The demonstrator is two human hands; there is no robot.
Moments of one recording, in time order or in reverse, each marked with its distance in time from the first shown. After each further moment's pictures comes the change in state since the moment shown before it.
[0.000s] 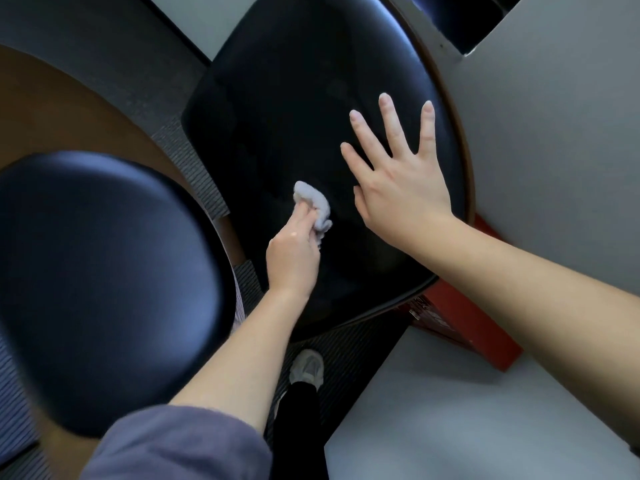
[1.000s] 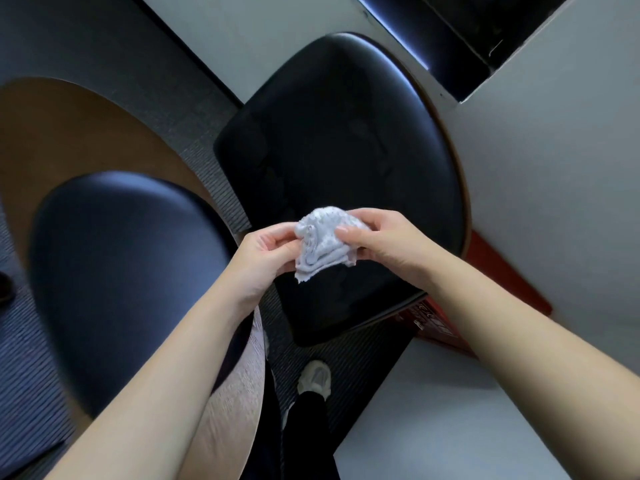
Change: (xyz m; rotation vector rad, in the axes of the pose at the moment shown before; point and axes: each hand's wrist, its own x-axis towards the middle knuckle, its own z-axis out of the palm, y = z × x) left_hand 0.000 0.035 -0.154 -0.930 -0.480 -0.445; right_hand -0.021 -0.032 -0.051 1.964 -0.509 0.451
